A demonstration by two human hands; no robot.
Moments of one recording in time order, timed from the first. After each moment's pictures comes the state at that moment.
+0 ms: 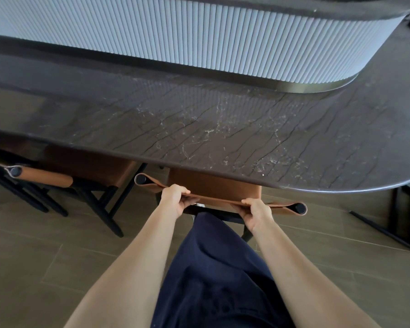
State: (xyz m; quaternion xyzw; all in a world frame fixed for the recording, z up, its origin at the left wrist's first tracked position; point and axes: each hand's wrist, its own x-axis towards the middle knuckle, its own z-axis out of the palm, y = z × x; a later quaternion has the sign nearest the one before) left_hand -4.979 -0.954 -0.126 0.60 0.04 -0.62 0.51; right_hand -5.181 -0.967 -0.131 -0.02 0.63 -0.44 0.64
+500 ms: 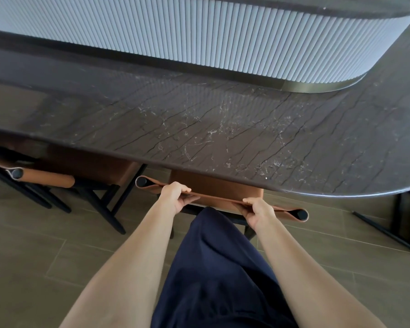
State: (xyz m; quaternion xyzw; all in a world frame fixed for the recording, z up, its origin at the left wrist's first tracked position) left_hand -4.967 -0.969 -0.120 0.61 0.06 -0.63 0.48; right_hand -5.181 -0.987 -0.132 0.00 0.64 -0.41 0.65
